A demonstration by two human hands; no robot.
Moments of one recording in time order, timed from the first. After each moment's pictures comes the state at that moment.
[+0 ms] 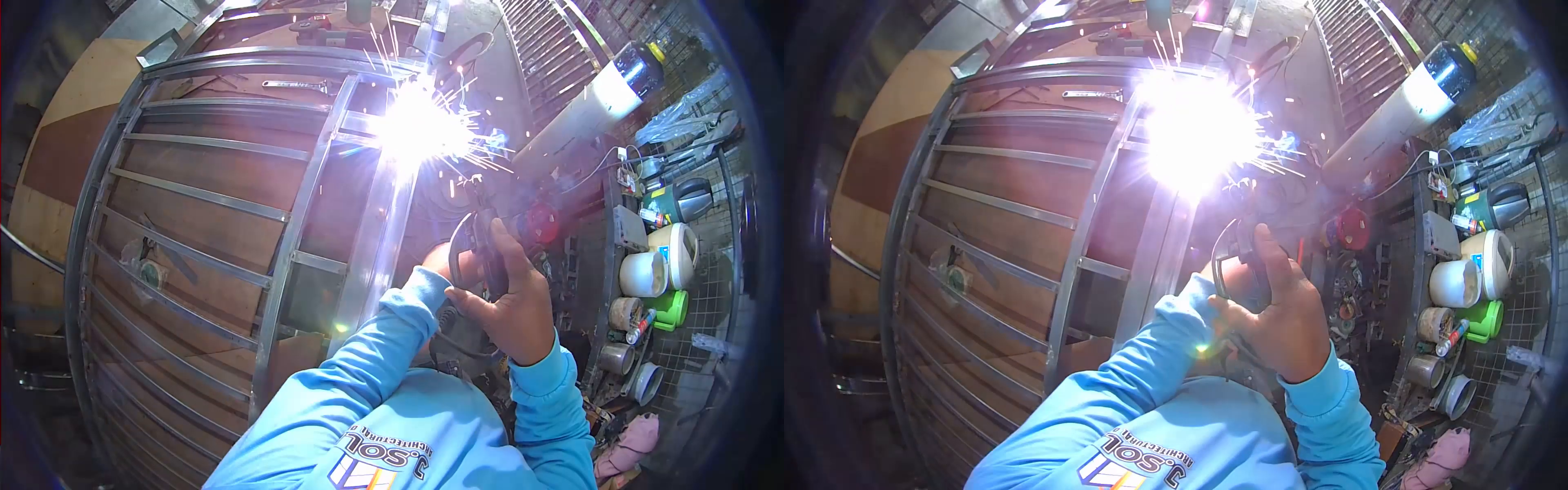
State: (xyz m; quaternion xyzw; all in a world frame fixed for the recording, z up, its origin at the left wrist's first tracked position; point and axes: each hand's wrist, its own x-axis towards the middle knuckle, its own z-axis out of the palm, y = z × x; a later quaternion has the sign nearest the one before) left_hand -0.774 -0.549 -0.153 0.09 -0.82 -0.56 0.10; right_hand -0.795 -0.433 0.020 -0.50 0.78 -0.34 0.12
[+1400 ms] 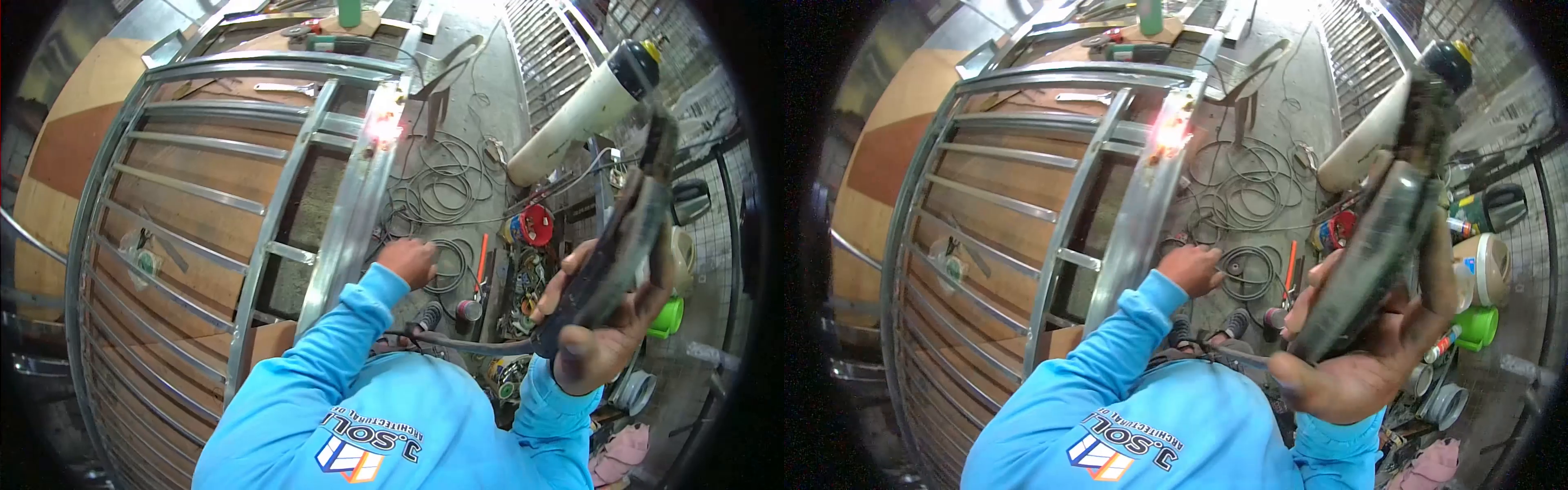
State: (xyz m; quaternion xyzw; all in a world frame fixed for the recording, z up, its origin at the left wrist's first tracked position) left_hand -0.748 -0.544 -0.134 0.21 -0.94 -0.26 -0.08; right_hand -0.822 -0.387 0.107 -0.35 0.63 -0.70 0.03
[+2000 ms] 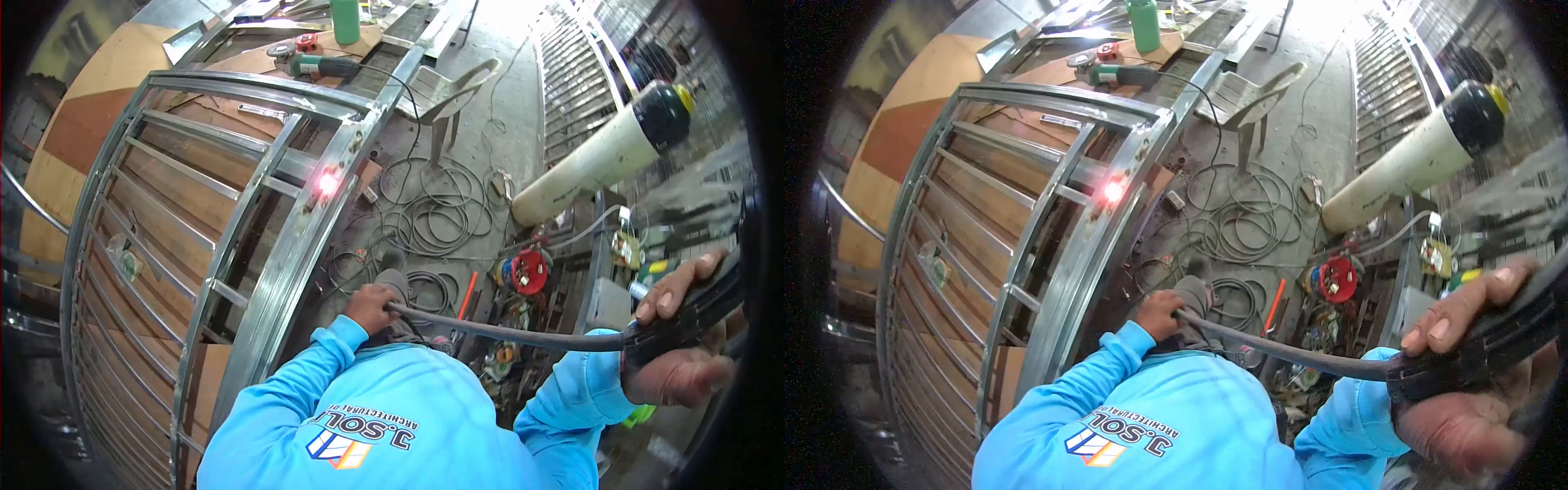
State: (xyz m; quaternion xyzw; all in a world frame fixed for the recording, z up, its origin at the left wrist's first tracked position) left_hand -0.813 -0.519 -0.246 0.33 -0.88 -0.33 0.07; right_hand -1.078 -0.392 0.146 -0.46 0.49 -0.74 0.03
